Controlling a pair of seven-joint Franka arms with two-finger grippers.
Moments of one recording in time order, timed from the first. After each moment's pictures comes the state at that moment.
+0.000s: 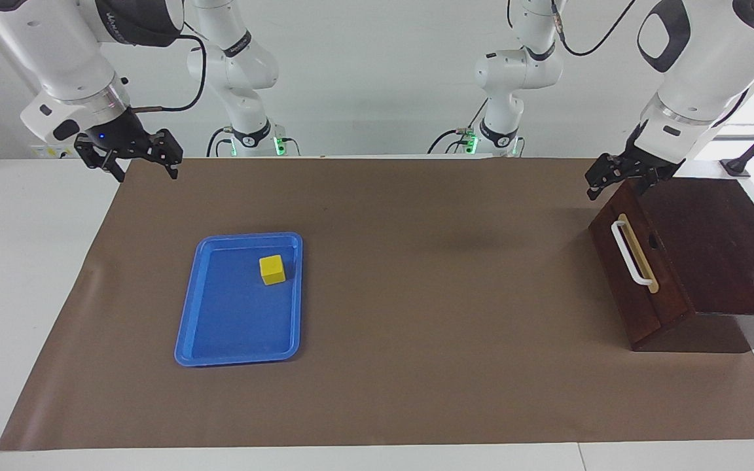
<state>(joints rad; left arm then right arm) -0.01 0.06 -0.05 -1.54 0.00 1.57 -0.08 -0.14 0.01 0.09 -1.55 -0.03 1.48 -0.12</state>
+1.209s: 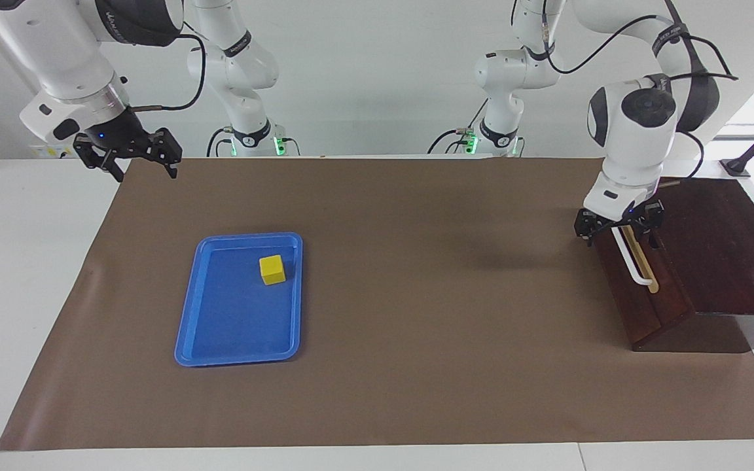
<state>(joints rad) -0.02 0.08 -0.06 -1.95 0.41 2.07 -0.05 -0.14 0.01 0.09 -1.56 -0.05 1.48 -0.15</state>
